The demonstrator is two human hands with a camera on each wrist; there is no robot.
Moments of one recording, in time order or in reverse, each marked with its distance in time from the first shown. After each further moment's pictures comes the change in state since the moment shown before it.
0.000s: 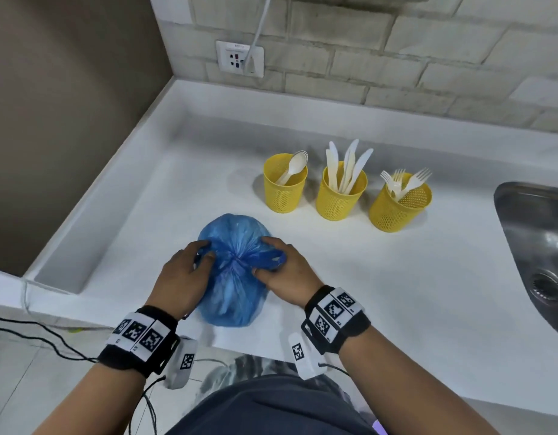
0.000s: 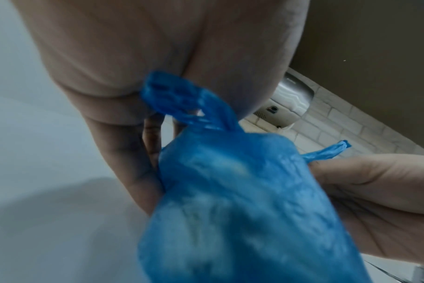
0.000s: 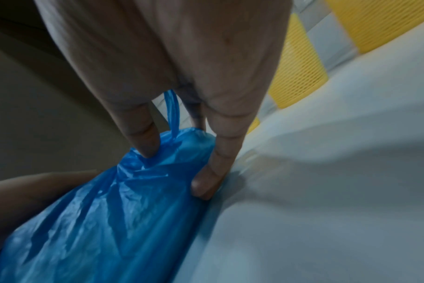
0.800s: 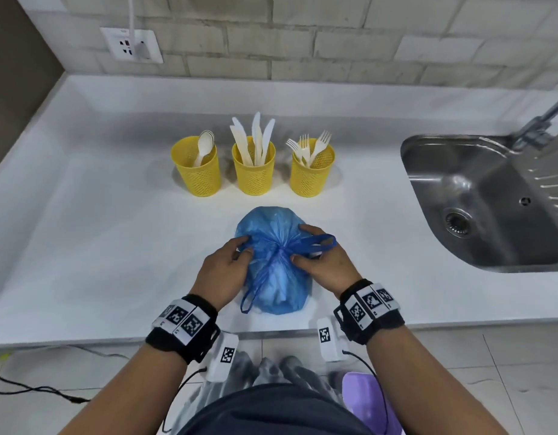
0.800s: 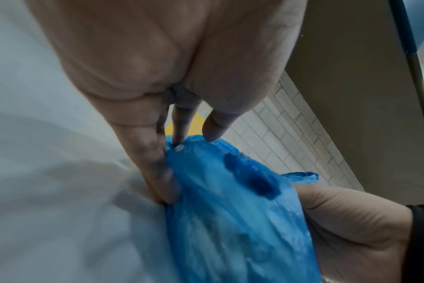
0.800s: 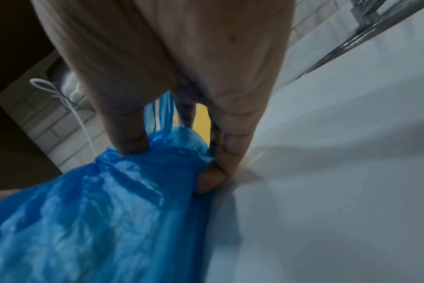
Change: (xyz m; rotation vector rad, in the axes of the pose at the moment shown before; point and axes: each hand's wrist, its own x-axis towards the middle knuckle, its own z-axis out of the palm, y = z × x) left_hand -0.058 0.096 0.142 -0.118 -0.283 0.128; right_hand -0.115 0.095 -0.136 0.152 0.327 0.143
